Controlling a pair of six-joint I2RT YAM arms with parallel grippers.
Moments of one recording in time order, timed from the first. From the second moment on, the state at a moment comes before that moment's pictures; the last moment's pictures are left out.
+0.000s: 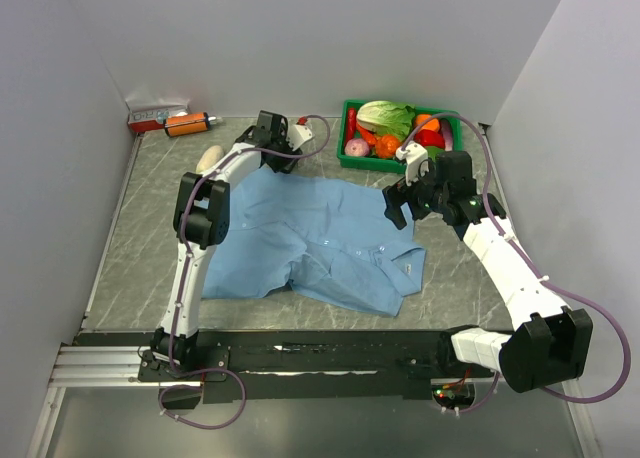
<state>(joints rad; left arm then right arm) -0.33 2.48 2.09 -0.36 0.05 0.71 0.20 1.20 1.06 -0.56 -0.32 -0.33</state>
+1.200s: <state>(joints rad) -0.33 2.43 2.01 -0.31 0.08 0.44 0.20 1.19 1.04 -0.56 -0.34 -0.32</state>
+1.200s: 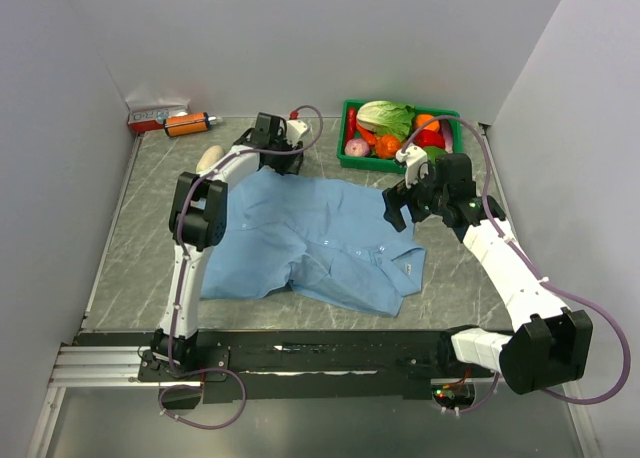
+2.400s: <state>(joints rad) -0.13 1.89 1.90 -0.39 0.33 0.16 0.19 1.25 1.28 -0.53 0.04 -0.13</state>
